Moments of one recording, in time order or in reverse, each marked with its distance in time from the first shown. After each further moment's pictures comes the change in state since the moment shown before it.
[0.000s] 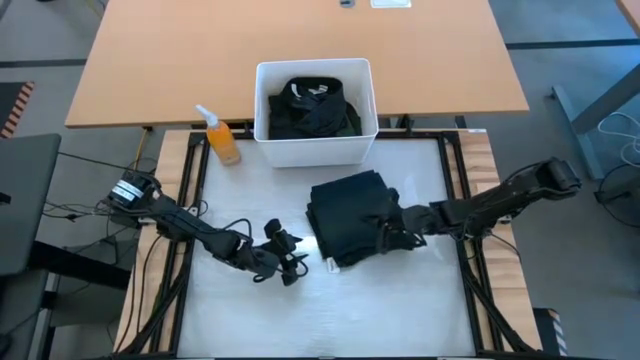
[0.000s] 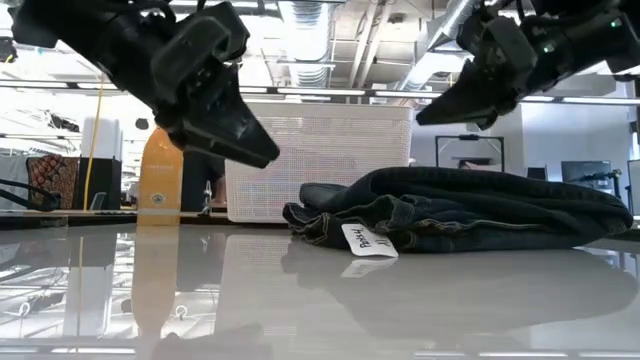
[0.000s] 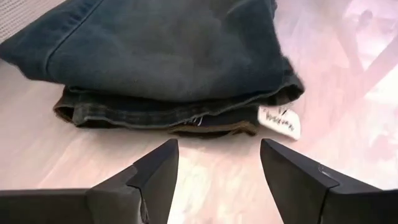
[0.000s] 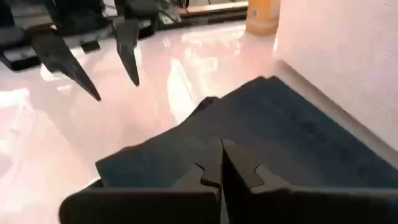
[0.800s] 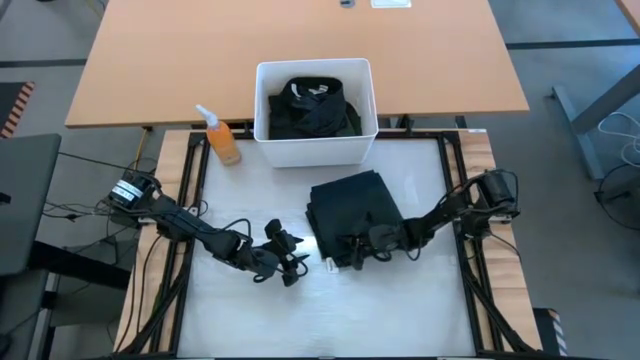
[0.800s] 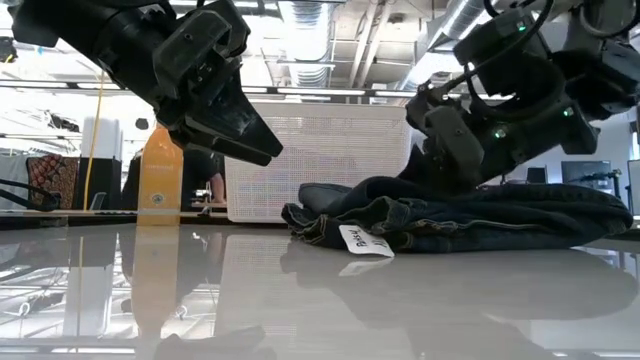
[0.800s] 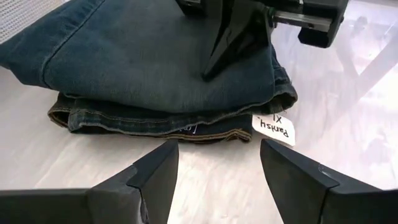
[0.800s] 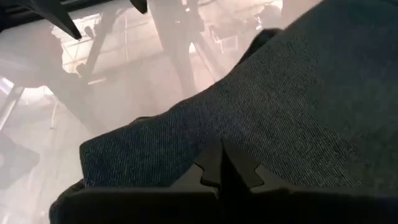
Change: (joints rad) left arm 0.000 -0.001 0.001 0.013 0.000 0.000; right arm 0.014 0.629 0.073 0.466 -0.104 0.150
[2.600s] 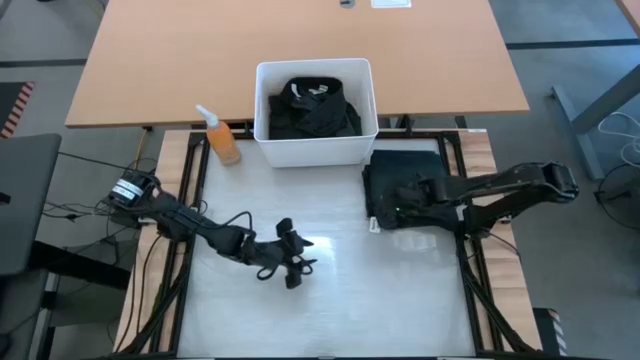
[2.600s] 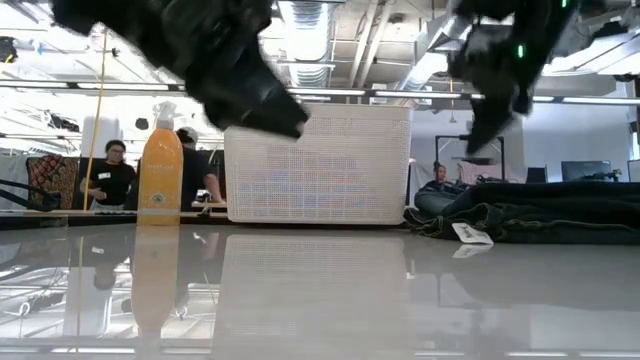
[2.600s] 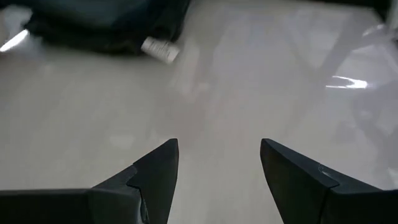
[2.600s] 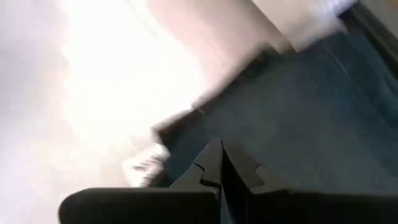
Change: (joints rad) left arm 0.064 -0.004 0.085 0.027 0.193 0.174; right arm -0.178 -0.604 0.339 -1.542 0.105 0.153
